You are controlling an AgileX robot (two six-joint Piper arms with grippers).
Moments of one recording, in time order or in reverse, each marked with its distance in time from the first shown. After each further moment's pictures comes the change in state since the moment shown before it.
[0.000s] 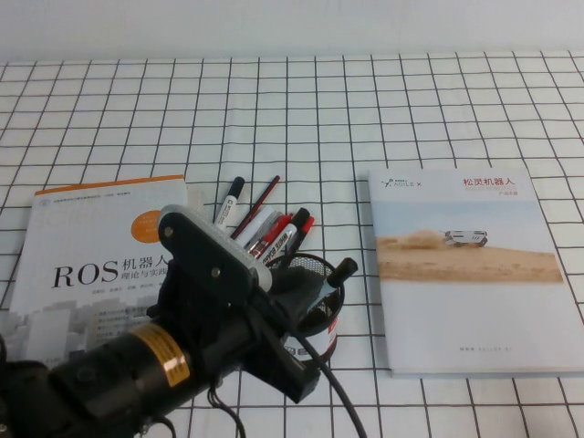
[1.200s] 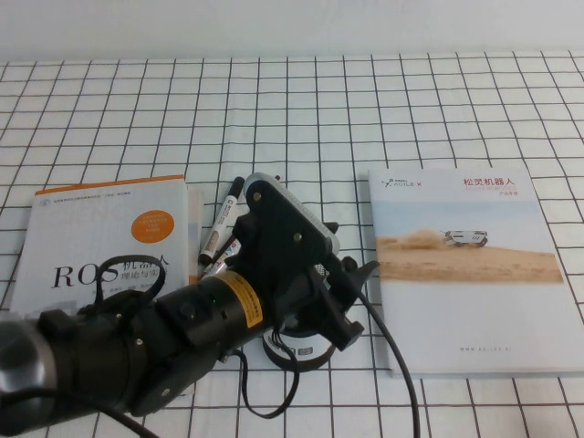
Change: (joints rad) right arm 0.000 0.000 0.000 0.000 0.000 0.000; left arm 0.076 0.340 -0.182 0.279 -0.164 -0.084
